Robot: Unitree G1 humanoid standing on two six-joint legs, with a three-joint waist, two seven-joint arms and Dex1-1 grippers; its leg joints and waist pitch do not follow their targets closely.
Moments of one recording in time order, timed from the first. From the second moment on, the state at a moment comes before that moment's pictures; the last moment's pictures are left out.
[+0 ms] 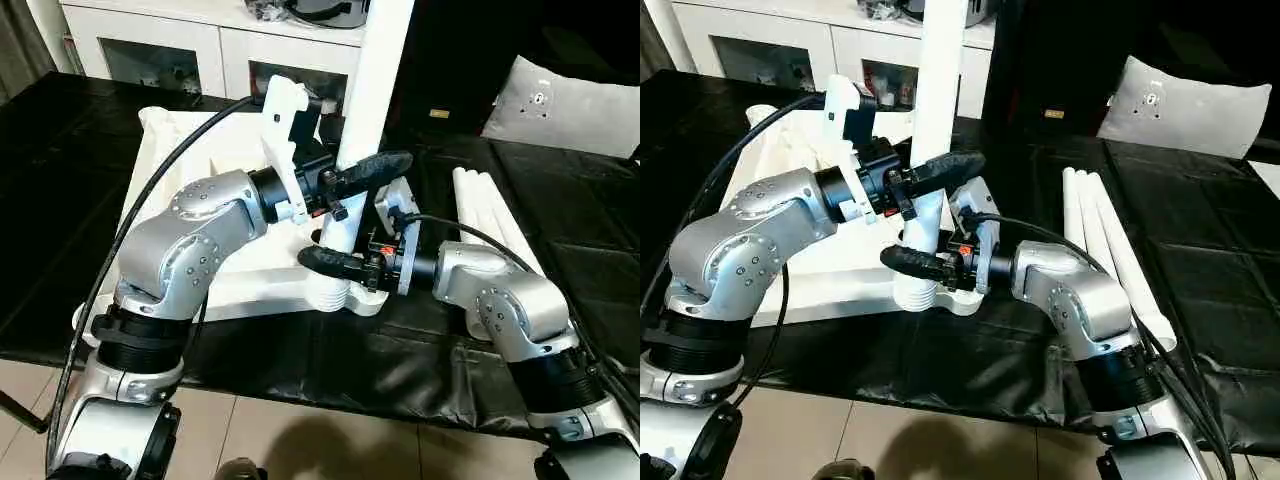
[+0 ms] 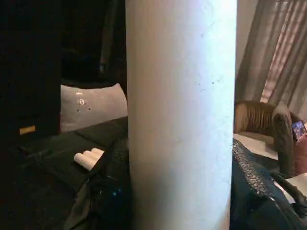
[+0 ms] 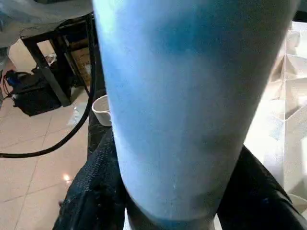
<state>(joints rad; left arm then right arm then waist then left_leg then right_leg) -0.71 0.24 -0.09 -0.10 -0.59 0.66 -0.62 -0.54 -0.29 0.19 0.06 0.48 0.63 0.89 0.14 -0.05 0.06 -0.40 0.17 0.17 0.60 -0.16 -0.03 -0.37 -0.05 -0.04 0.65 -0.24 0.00</state>
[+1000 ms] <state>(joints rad) -0.68 0.13 -0.03 -0.18 -0.65 0.67 -0.58 -0.54 -0.17 0.16 0.11 0.41 0.48 0.71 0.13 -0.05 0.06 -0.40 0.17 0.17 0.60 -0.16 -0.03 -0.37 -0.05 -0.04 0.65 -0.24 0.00</state>
